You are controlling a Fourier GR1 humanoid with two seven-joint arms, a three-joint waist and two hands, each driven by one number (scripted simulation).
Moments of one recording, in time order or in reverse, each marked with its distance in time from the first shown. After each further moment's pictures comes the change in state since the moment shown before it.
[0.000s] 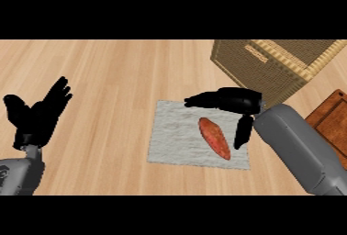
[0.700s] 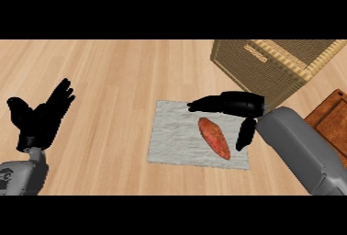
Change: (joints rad) left arm 0.016 -0.035 0.009 -0.024 -0.028 -0.005 0.010; right arm 0.013 -0.018 0.029 0.046 0.002 -0.036 -0.101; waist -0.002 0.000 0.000
